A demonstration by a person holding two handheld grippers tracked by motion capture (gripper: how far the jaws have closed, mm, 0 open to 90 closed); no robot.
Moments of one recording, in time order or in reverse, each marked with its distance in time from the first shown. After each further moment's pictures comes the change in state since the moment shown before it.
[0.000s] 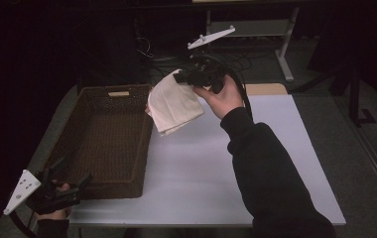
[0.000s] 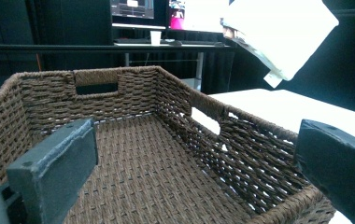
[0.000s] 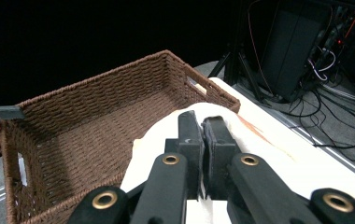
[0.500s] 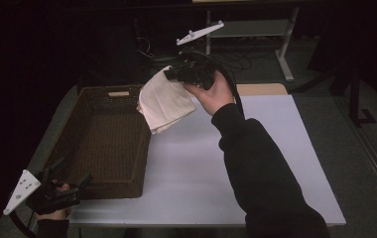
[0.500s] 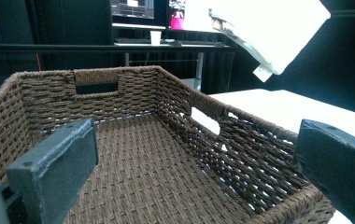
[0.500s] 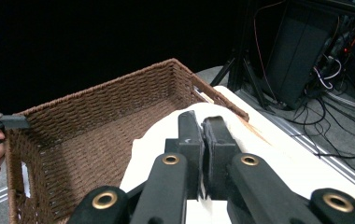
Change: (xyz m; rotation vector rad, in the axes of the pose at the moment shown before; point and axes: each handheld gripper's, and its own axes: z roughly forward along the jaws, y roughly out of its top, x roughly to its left) left arm 0.000 0.000 0.000 0.000 0.001 0.001; right arm 0.011 0.016 0.013 -0.009 0.017 -0.022
